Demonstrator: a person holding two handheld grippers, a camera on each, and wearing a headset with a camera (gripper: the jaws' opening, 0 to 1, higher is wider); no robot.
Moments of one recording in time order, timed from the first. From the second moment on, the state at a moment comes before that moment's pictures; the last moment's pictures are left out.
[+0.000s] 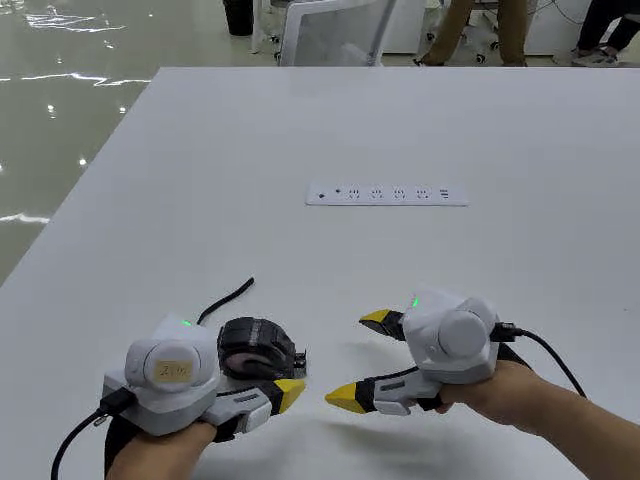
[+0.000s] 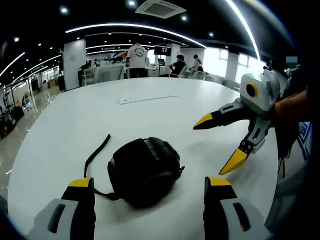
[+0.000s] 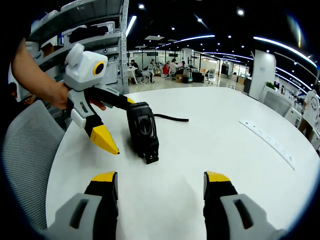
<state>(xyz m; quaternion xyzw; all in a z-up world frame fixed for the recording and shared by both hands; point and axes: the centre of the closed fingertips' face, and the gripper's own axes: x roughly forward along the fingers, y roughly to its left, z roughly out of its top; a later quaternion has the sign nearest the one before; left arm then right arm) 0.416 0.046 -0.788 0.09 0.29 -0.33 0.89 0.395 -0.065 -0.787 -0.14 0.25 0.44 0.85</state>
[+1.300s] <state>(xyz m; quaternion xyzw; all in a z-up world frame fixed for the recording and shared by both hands) 0.369 0.088 -0.756 0.08 0.24 -0.42 0.87 0.325 -0.141 -0.760 -0.09 0.22 0.36 0.90</state>
